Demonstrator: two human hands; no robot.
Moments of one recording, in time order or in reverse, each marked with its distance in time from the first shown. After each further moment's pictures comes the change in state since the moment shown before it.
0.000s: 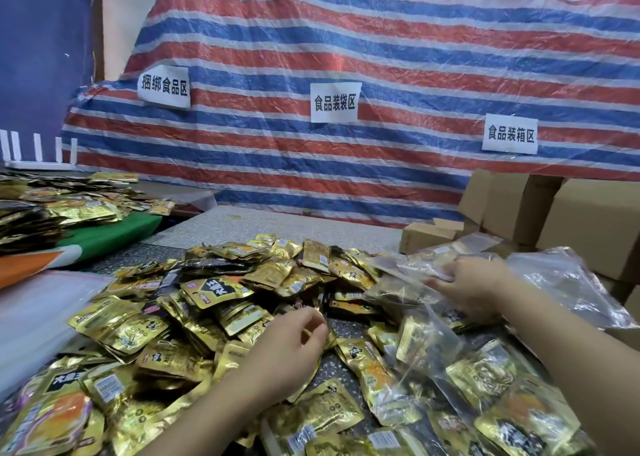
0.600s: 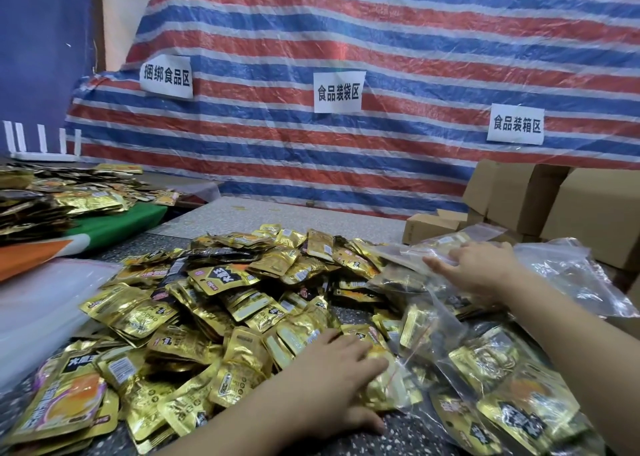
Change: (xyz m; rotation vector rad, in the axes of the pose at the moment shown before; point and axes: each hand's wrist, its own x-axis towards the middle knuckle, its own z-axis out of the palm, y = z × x) left_hand -0.008 0.002 0.041 0.715 -0.414 0.490; right_hand -0.001 -0.002 0.001 0.046 0.140 0.001
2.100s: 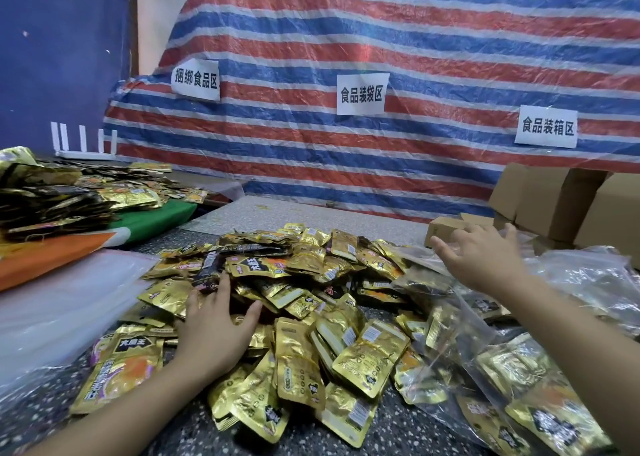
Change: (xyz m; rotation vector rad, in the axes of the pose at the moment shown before) left_hand -0.093 -0.123 0.023 -0.339 0.430 -1.076; right_hand -0.002 -0.051 -0.020 -0.027 0.215 0.063
